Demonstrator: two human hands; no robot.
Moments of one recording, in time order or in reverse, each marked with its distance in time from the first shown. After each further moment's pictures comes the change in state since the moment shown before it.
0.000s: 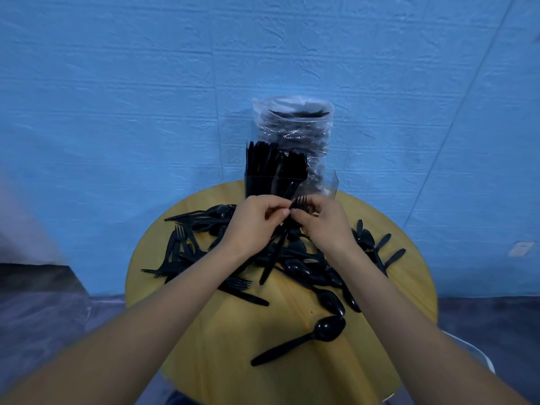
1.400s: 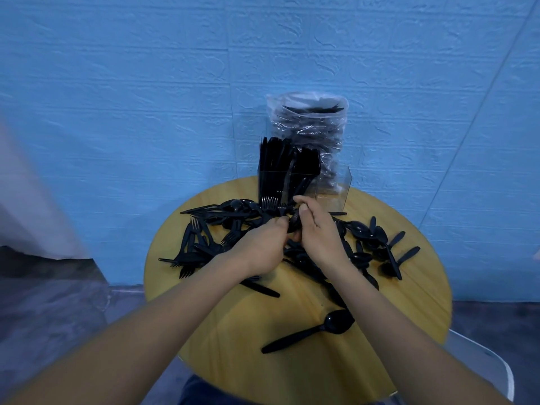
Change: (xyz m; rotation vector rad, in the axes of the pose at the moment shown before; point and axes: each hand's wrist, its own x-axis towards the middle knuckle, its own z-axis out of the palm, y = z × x) left_hand -0.024 -0.006 0.003 0.565 -0.456 -0.103; right_hand -0.014 0.019 0.032 -0.034 0.003 -0.086
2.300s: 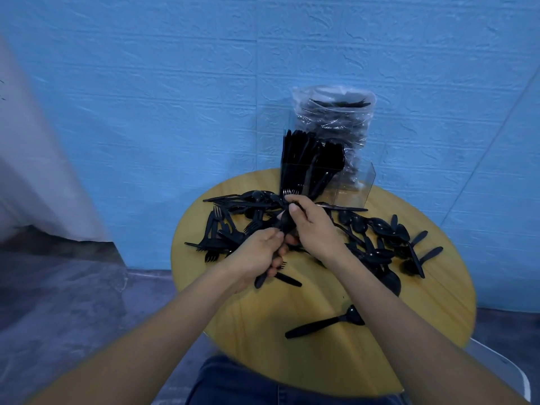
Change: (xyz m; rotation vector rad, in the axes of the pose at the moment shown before) left_hand -0.053 -0.024 0.008 -1.129 0.032 -0.262; right_hand -0.005 -0.020 0.029 -0.066 -0.234 -0.020
